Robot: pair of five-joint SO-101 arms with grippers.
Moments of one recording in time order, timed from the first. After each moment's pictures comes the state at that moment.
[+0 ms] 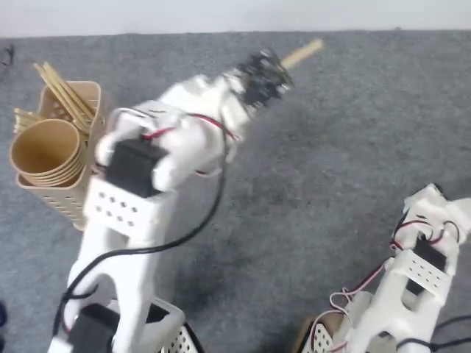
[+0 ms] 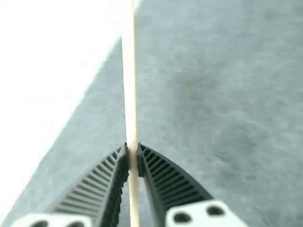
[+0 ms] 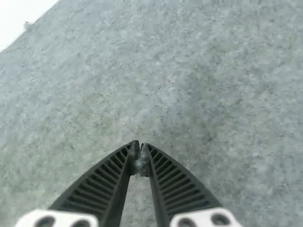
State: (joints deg) left arm 18.9 -20.4 -8.7 80.1 -27.9; right arm 33.2 -46.5 76.0 14.1 -19.8
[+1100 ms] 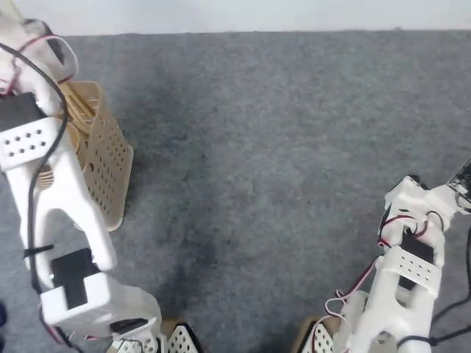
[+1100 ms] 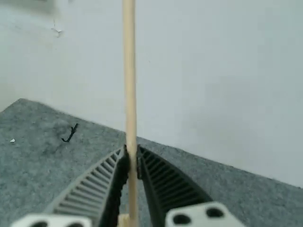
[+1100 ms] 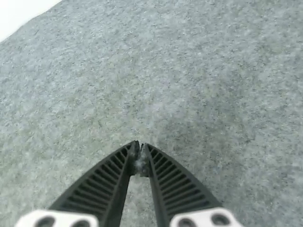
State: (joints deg) left arm -25.7 3.2 -13.9 40.9 12.2; right arm 25.8 -46.5 76.2 13.9 -15.9
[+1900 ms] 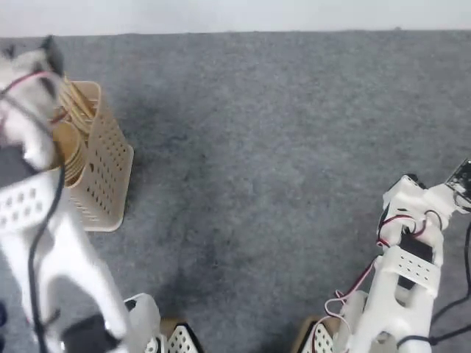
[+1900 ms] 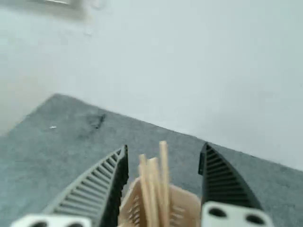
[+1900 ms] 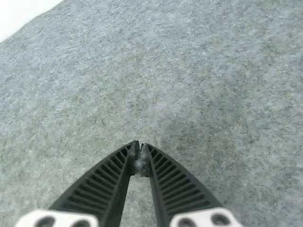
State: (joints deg) left arm -29.7 -25.0 2.9 52.4 10.0; right arm 25.1 -46.5 76.2 13.9 -15.9
